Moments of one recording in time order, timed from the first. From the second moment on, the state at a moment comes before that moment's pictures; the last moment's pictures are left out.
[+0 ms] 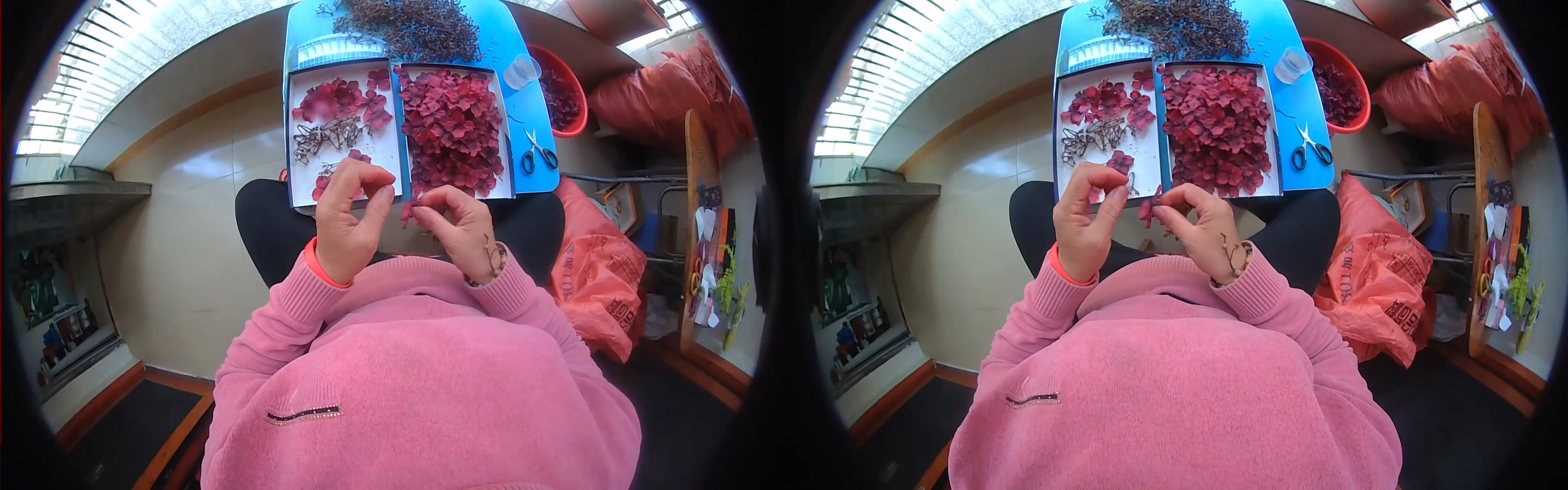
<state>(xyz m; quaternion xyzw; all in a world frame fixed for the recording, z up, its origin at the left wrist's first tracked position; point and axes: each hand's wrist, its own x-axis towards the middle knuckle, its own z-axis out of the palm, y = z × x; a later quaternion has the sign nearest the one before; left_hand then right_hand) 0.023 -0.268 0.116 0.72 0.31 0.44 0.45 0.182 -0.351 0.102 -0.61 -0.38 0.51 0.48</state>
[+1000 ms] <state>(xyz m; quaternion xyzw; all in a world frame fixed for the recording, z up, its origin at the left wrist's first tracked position) 0.010 -0.293 0.052 0.83 0.31 0.25 0.40 0.179 -0.352 0.050 -0.60 -0.43 0.59 0.34</state>
